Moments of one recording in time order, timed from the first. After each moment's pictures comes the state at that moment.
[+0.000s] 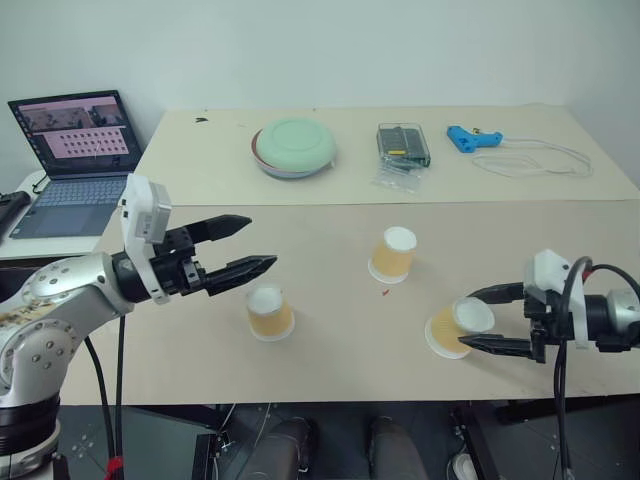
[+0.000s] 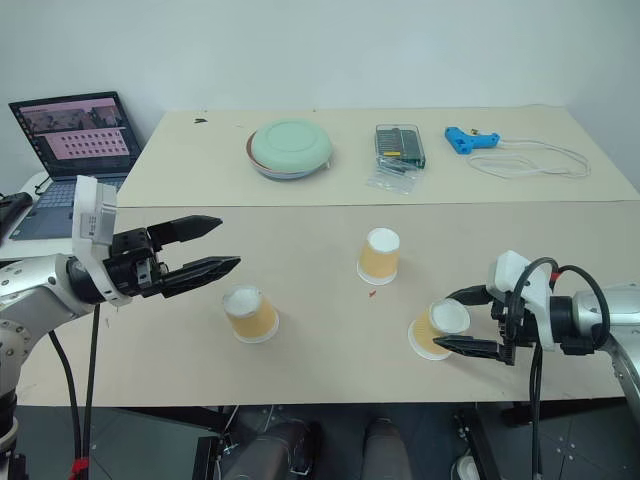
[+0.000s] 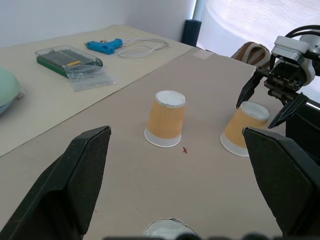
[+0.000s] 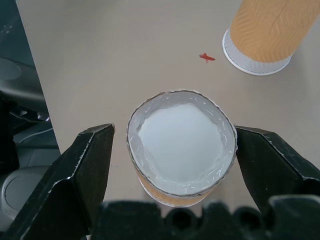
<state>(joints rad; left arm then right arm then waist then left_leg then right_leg) -0.28 0.84 0.31 -0.50 -1.03 0.80 -0.73 -0.04 -1.09 -0.23 -0.28 0.50 0.49 1.24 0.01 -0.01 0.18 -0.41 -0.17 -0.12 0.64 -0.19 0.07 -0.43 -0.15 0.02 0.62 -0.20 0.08</state>
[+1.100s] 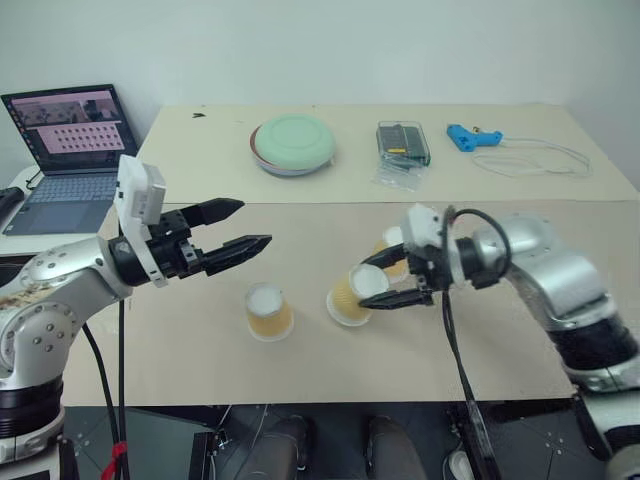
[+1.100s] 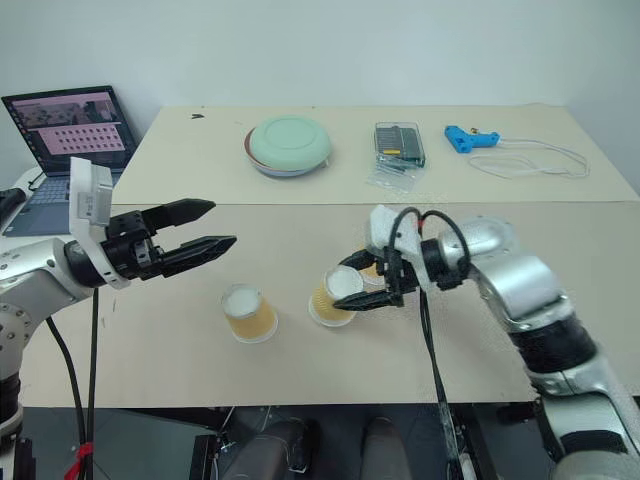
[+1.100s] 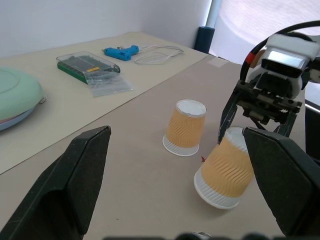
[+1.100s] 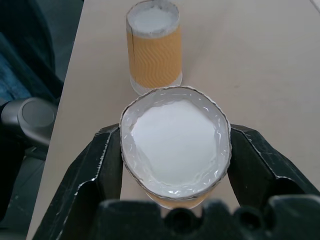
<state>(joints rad) -0.35 0.83 0.31 -0.43 -1.00 0.81 -0.71 -0.72 -0.76 0.32 -0.11 0.37 0.52 1.27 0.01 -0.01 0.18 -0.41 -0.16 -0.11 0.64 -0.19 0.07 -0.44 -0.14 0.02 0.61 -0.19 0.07</state>
